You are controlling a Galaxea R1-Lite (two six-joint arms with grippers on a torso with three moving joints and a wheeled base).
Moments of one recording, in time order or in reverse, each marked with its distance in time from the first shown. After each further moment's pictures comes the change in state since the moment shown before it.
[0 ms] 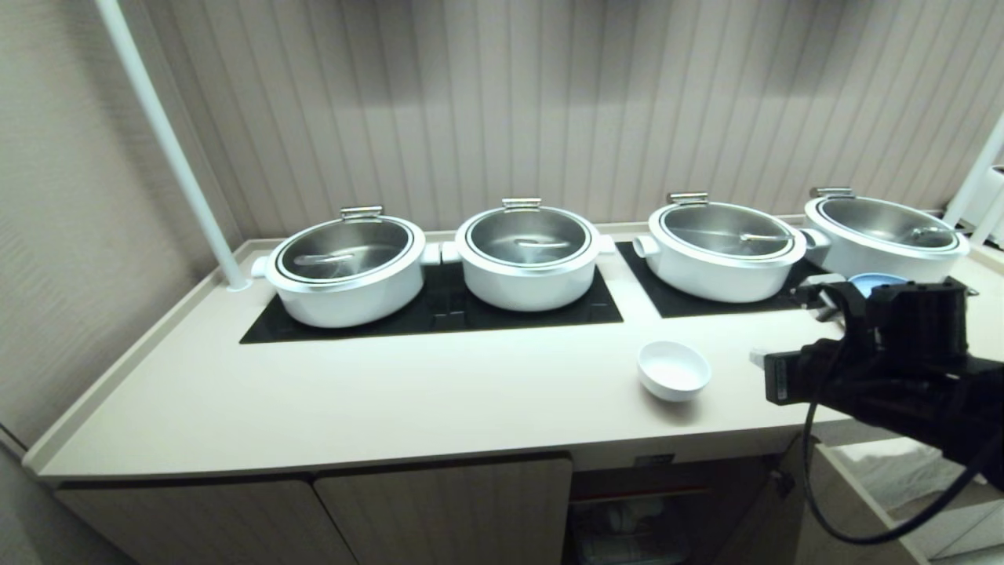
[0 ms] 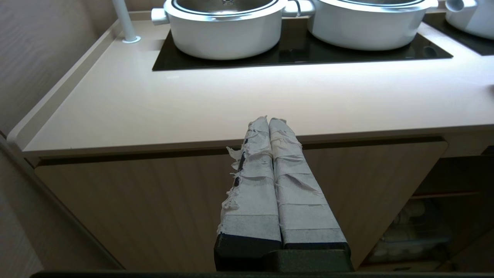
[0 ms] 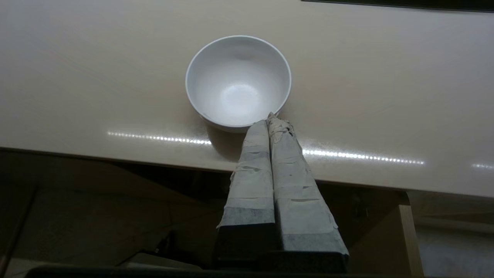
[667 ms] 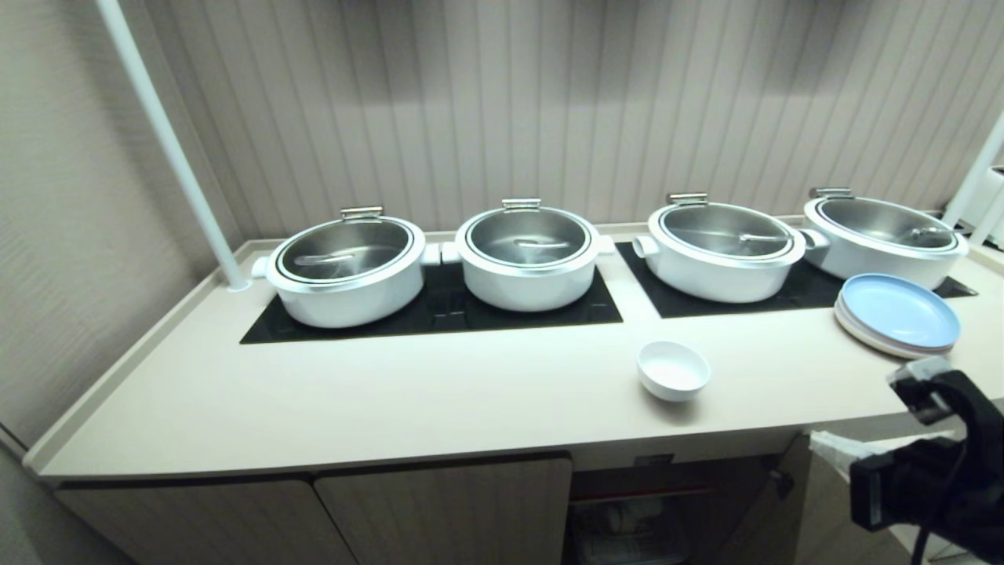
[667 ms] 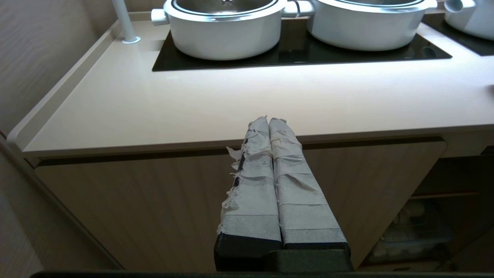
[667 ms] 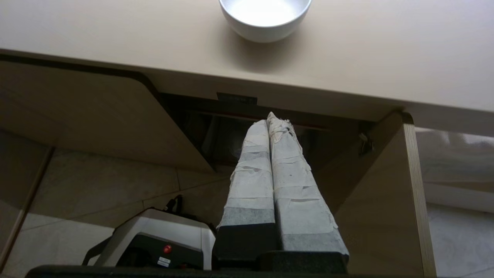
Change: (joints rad) left arm 0.000 0.000 0.000 0.000 0.000 0.000; right arm 0.037 -0.366 0.388 0.009 0.000 -0.004
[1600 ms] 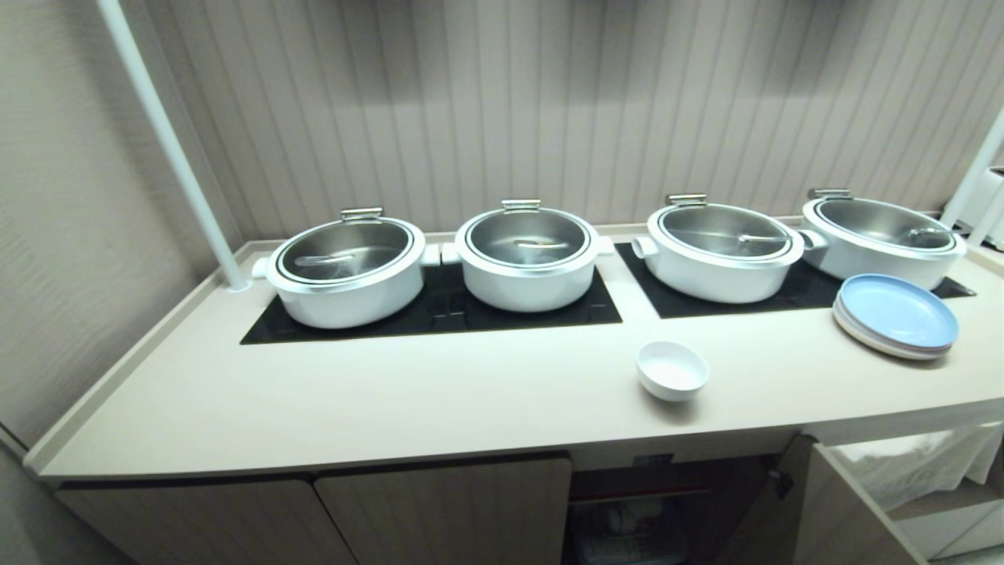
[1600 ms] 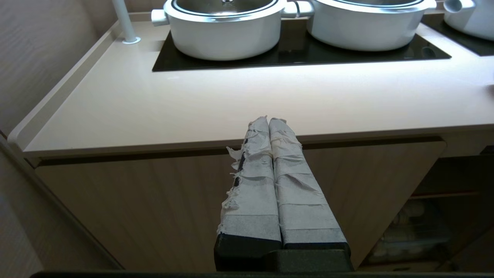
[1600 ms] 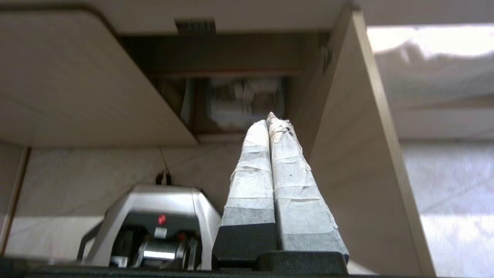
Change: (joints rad) left arm 0.000 0.000 0.000 0.000 0.000 0.000; right arm -0.155 -0.629 0.189 0.504 -0.005 -0.001
